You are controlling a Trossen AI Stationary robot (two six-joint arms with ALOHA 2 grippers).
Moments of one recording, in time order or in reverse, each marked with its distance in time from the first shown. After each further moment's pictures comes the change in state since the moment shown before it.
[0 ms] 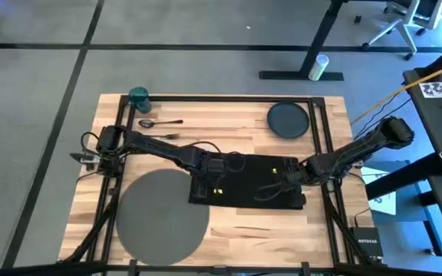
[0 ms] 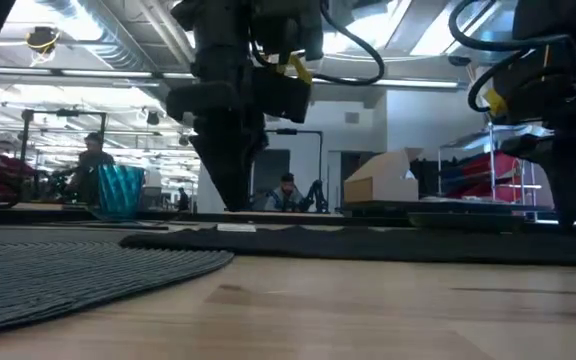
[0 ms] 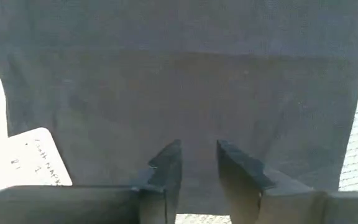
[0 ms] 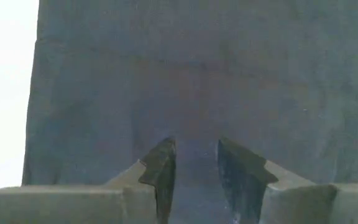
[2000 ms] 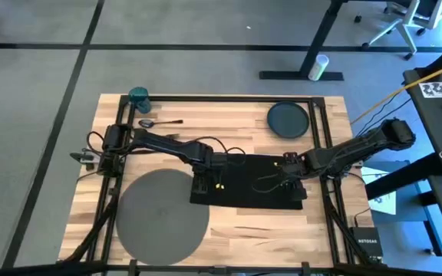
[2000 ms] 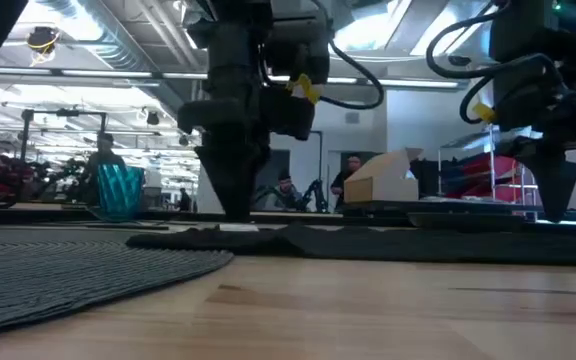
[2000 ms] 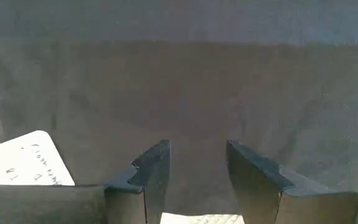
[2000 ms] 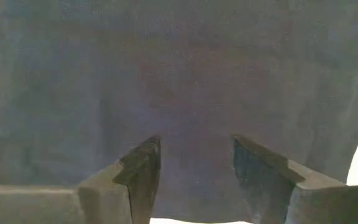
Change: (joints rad) left arm 0.052 0.054 0.030 -0.025 0.064 0.054; right arm -0.109 -0.001 0.008 -0.075 -0.038 -0.066
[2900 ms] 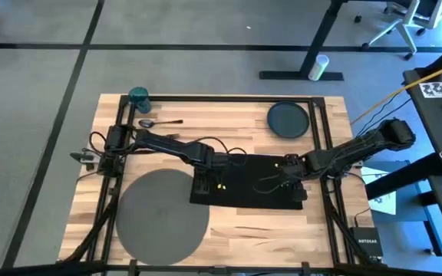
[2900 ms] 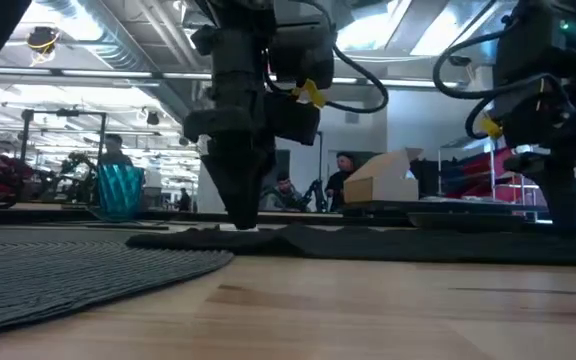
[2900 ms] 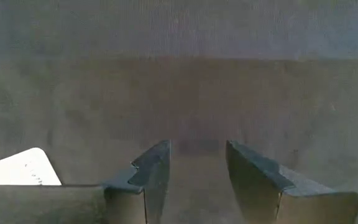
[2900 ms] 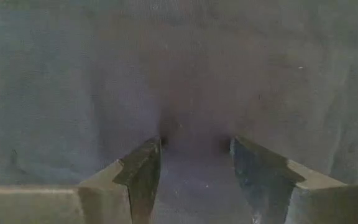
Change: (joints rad) left arm 0.003 0.031 0.000 0.046 0.001 0.009; right arm 0.000 0.002 -0.057 0.056 -0.014 0.025
